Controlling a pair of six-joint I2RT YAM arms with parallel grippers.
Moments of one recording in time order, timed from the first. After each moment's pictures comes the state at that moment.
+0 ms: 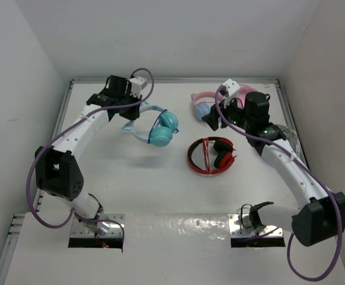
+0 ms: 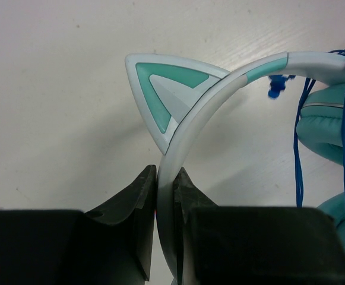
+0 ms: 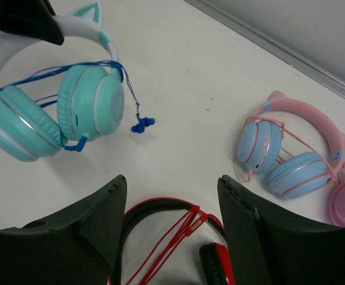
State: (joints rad) left arm -0.27 1.60 1.44 -0.66 0.17 0.12; right arm 0.29 1.21 0.99 -0.11 -0.43 -0.13
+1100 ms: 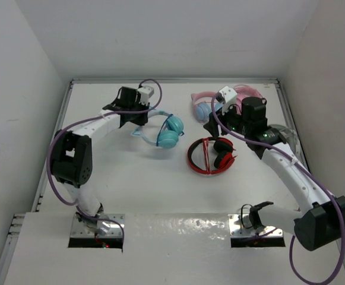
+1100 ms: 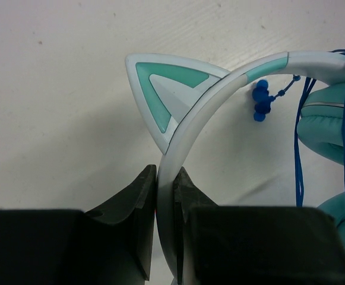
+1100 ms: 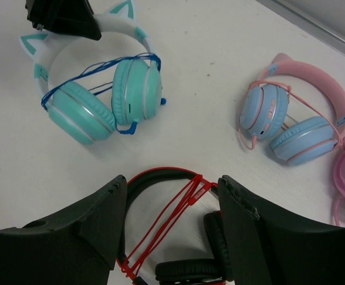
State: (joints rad) left arm -0.29 1.75 1.25 -0.31 0.18 0.08; right arm 0.32 1.15 0.95 -0.24 -0.35 -0.16
